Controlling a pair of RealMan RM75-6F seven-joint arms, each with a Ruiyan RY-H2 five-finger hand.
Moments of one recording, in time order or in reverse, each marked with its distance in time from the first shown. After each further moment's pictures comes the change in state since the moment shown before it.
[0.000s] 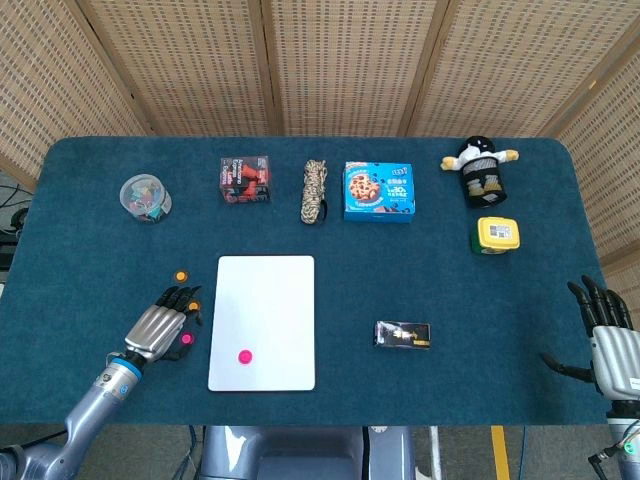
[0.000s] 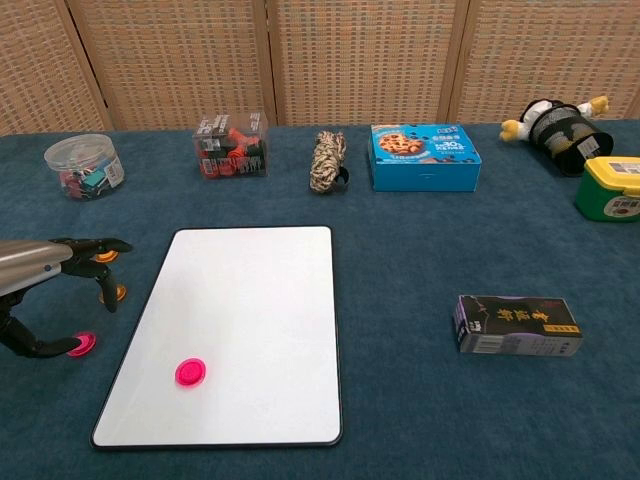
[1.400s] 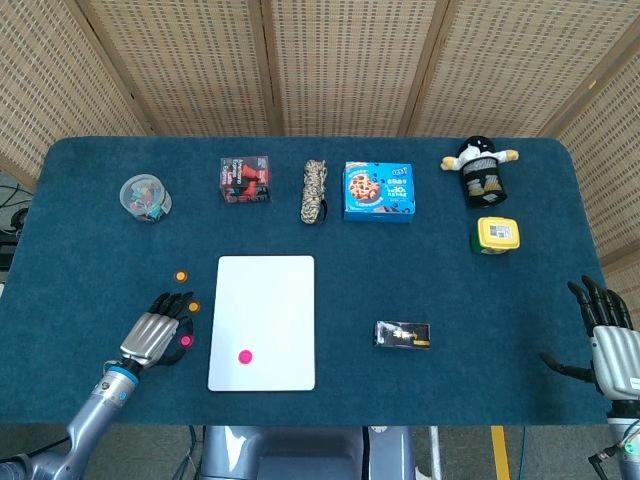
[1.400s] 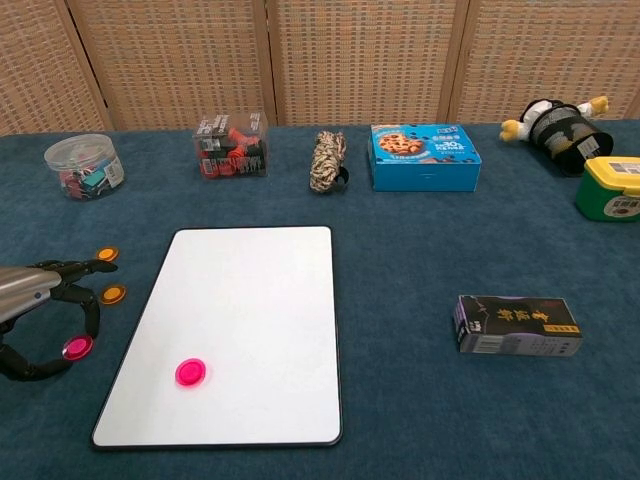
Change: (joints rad) left arm 0.068 -0.092 0.005 0.142 0.038 0.032 -0.022; right arm 0.001 0.003 0.000 0.000 0.001 -0.004 0.011
